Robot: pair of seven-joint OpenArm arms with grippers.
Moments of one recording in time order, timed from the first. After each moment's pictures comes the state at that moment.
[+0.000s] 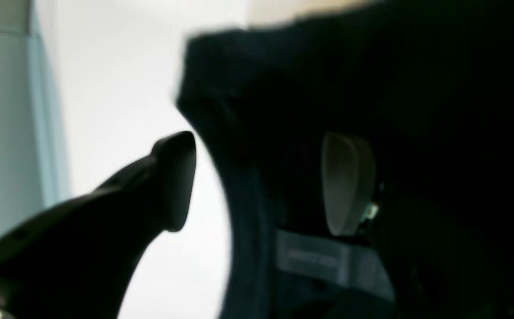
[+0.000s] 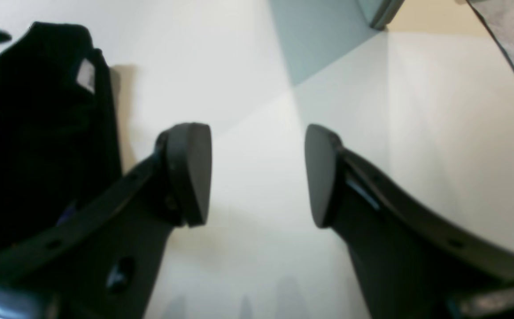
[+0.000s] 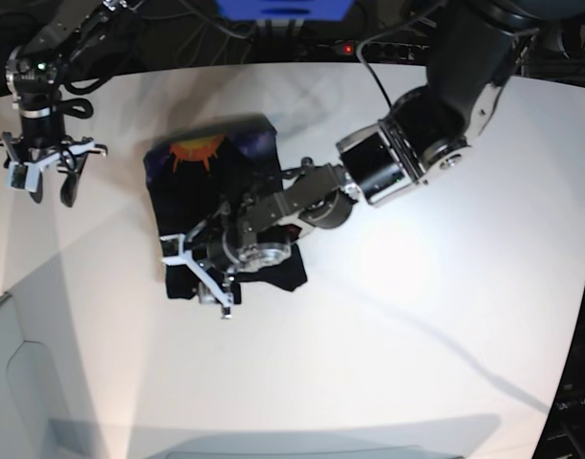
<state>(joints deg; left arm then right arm) -36.2 -1.2 64.3 64.9 7.5 -19.3 31.1 -15.1 -9.0 48.8 113.6 6.5 39.5 -31.2</state>
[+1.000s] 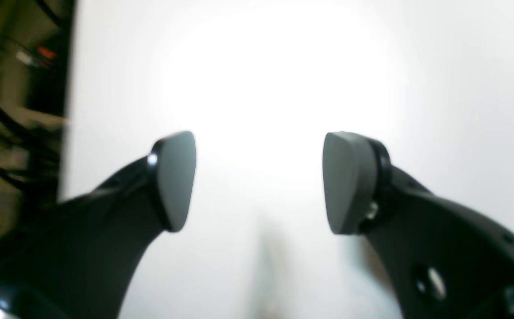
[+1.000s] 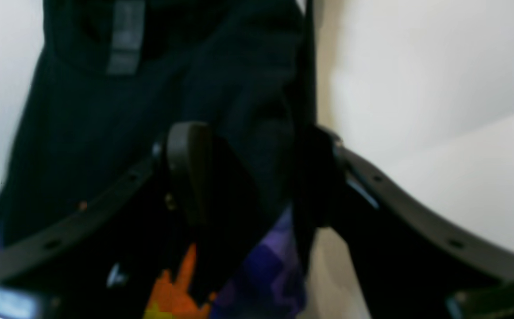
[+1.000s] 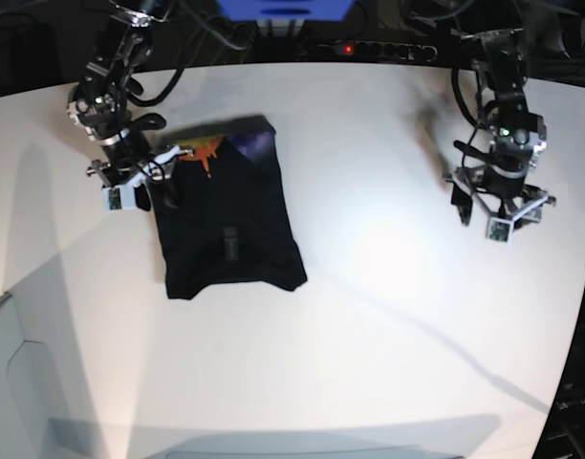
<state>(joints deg) 12.9 -14.6 -20.9 104.8 2.1 -19.9 40.3 -14.3 -7.3 27.6 97.2 6.6 39.5 -30.0</state>
